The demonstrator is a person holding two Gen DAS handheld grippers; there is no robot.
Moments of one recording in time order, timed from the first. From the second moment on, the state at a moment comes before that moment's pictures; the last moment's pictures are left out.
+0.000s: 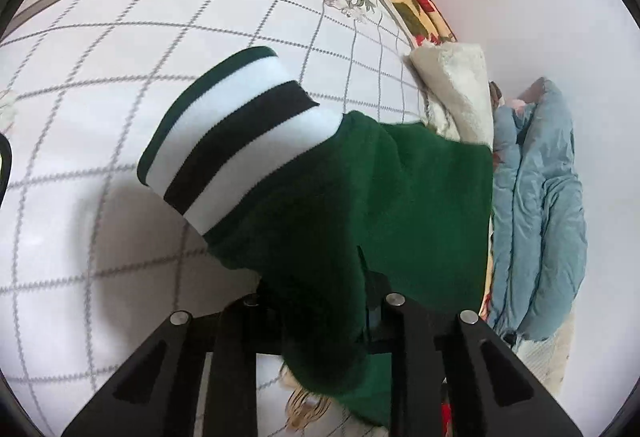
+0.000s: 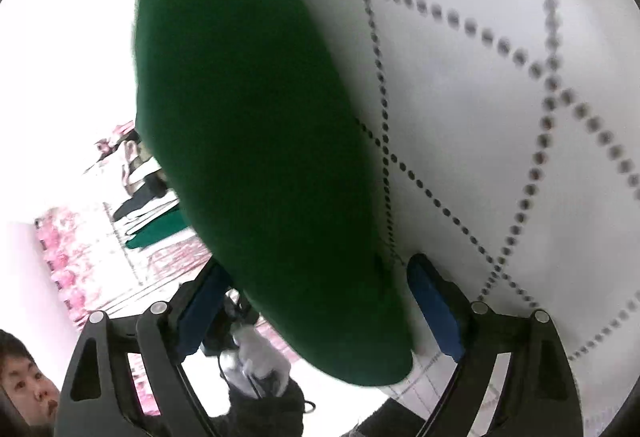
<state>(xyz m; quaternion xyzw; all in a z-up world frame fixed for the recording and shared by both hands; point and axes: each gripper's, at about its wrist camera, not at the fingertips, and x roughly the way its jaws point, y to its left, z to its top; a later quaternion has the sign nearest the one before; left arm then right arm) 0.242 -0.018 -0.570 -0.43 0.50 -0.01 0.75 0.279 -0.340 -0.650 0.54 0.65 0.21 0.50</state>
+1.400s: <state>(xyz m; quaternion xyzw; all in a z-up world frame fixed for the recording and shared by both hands) 0.479 -0.047 -0.382 -0.47 0.33 -0.08 0.82 0.554 -0.229 -0.311 0.36 0.52 0.31 0.71</state>
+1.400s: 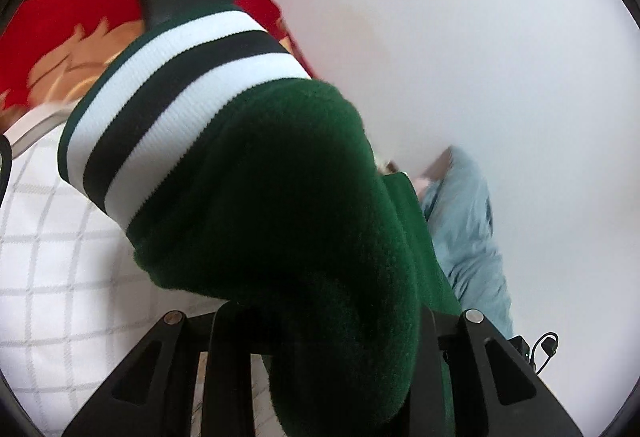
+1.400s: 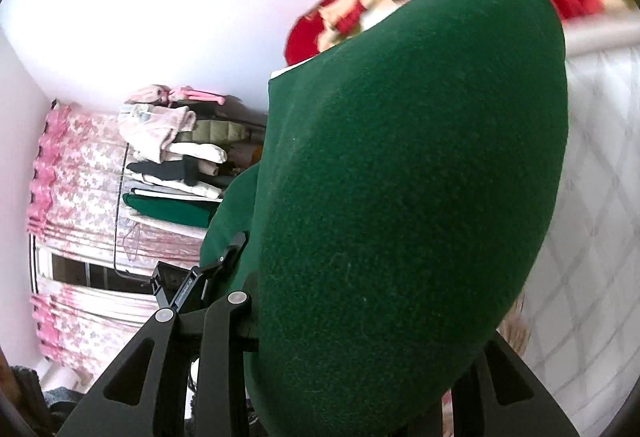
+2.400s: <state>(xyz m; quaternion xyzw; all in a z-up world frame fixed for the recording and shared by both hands) 0.600 -0.083 -0.495 -0.35 0.44 0.00 0.82 0.798 -0.247 -0.456 0.21 0.62 0.26 0.71</state>
